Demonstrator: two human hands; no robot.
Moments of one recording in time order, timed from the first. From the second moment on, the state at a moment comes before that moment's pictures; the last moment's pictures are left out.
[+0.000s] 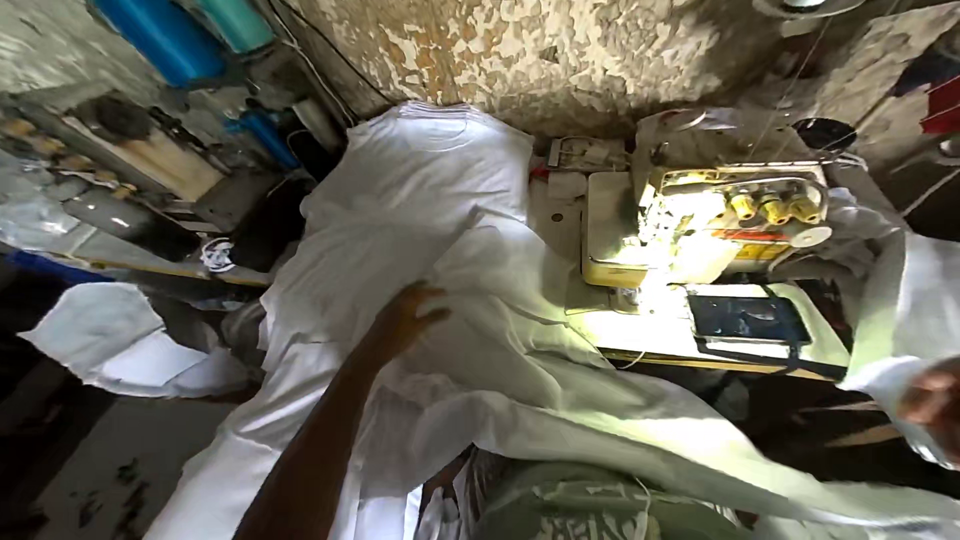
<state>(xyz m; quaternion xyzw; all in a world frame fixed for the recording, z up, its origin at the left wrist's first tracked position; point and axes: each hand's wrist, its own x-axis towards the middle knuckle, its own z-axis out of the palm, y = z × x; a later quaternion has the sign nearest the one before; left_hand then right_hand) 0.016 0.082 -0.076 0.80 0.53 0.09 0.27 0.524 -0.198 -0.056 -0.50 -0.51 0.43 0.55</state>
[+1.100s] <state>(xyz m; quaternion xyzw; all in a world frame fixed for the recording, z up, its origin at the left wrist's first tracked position) 0.181 0.185 -0.133 0.93 0.29 -0.05 0.22 0.366 -0.018 -0.164 -0.51 -0.50 0.60 0.35</state>
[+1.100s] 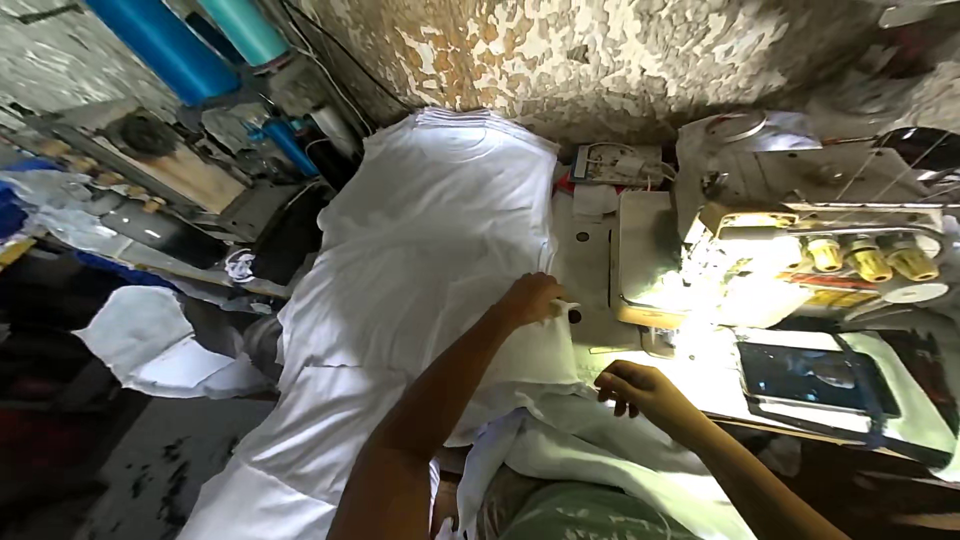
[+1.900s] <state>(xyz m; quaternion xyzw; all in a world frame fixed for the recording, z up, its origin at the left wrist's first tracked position) 0.072 0.062 -0.117 0.83 0.39 0.26 0.29 0.287 0.097 -0.146 -0.59 -0.57 0.45 0.35</state>
